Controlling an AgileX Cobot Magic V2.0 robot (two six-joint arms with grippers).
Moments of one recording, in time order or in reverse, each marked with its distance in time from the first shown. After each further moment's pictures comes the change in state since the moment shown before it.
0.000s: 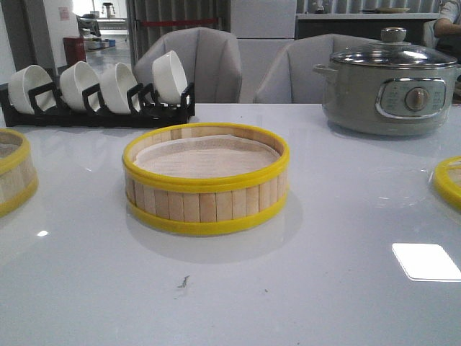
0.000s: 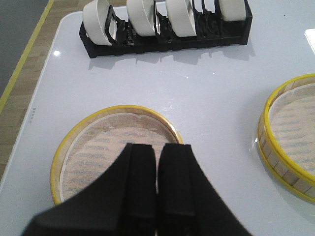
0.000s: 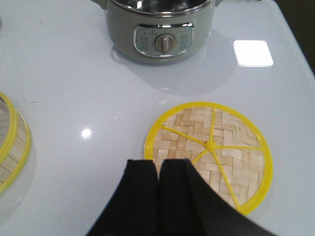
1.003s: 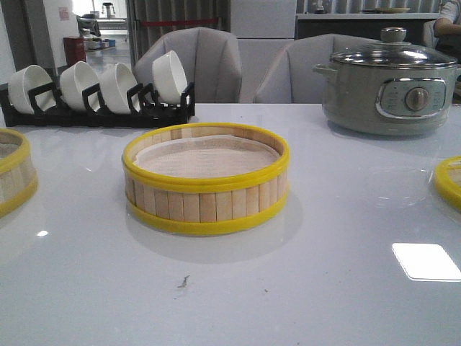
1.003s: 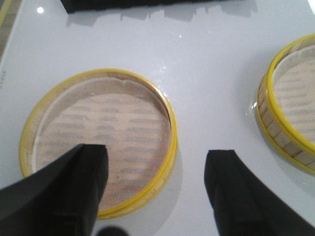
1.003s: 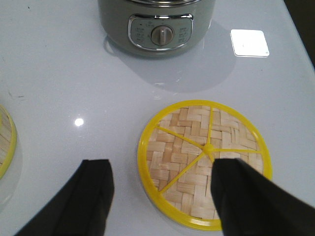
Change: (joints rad) left arm 0.000 0.167 0.000 -0.042 0.021 0.010; right arm 0.000 0.084 -0.017 -0.030 -0.031 0.002
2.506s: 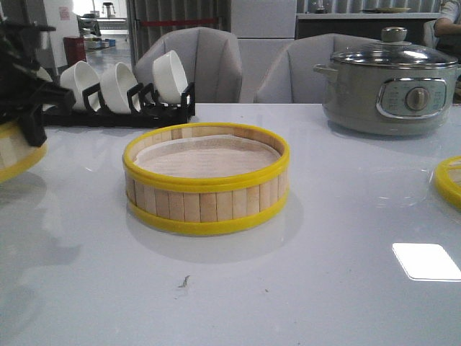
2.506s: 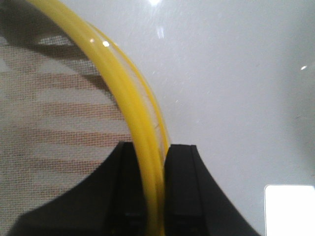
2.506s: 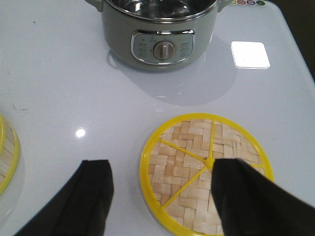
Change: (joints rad) left arm -0.037 0.723 -0.386 -0.010 0.029 -0.018; right arm 0.000 0.002 0.000 0.000 -0.046 0.000
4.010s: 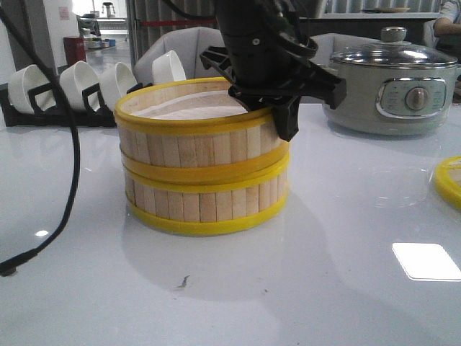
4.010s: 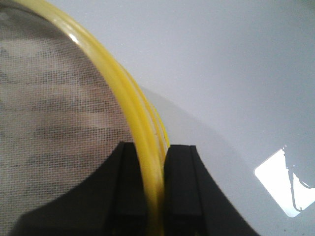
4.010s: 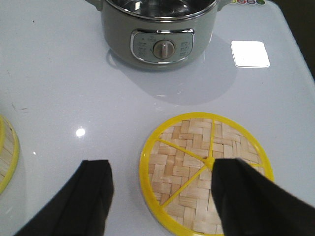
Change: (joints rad) left arm -0.628 0.161 -0.333 0.000 0.040 0.000; right arm 0.000 0.000 0.000 0.000 0.000 0.000
